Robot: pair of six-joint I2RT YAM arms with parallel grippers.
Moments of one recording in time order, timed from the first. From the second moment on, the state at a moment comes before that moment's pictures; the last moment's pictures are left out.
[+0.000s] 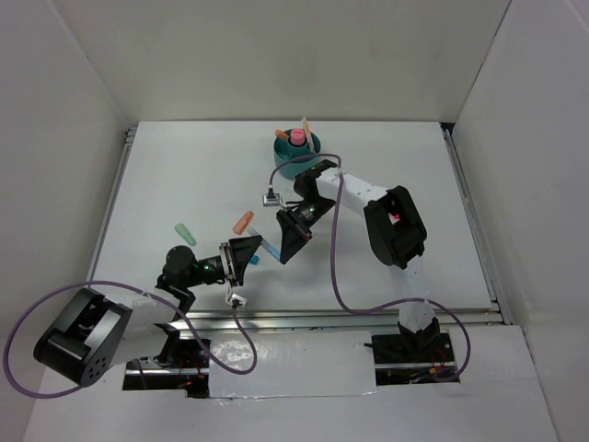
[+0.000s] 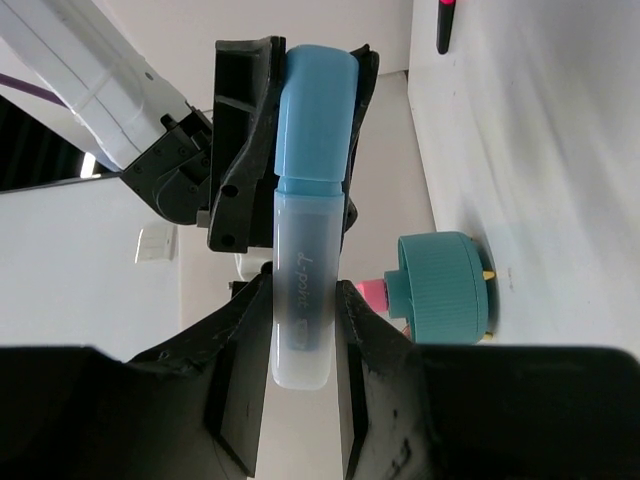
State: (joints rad) left arm -0.41 1.20 0.10 1.09 0.86 1.74; right arm 0.60 2.15 1.70 -1.41 -1.32 -0.66
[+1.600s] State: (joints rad) left arm -0.56 1.30 0.11 1.18 0.58 1.63; right arm 0.52 2.23 1.80 -1.50 -1.30 -0.60
